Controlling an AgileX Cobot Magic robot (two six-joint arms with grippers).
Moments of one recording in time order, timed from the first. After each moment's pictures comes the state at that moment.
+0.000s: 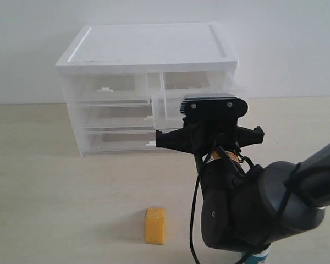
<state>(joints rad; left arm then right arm) 0.02 0.00 0.00 0.00 0.30 -0.01 0.88 1.95 -0.80 0.88 -1.21 -0.35</state>
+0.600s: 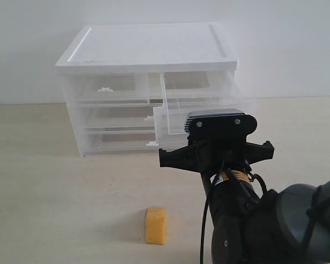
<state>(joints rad) 0.02 0.00 0.00 0.00 0.30 -0.01 0.96 1.90 -0.70 0.93 -1.24 -0.36</state>
